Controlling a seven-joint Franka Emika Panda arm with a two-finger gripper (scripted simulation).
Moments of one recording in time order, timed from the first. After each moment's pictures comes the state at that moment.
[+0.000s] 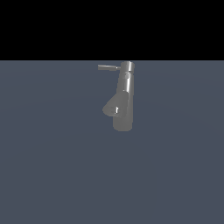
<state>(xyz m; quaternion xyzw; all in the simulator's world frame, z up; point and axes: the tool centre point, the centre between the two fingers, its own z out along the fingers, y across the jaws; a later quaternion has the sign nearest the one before) -0.200 0.004 0.512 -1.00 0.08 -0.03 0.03</state>
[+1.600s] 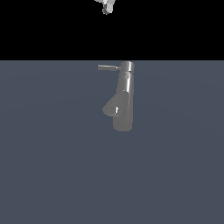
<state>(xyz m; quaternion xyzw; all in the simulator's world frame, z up) 0.021 0.013 0.420 -0.86 0.50 0.05 0.07</state>
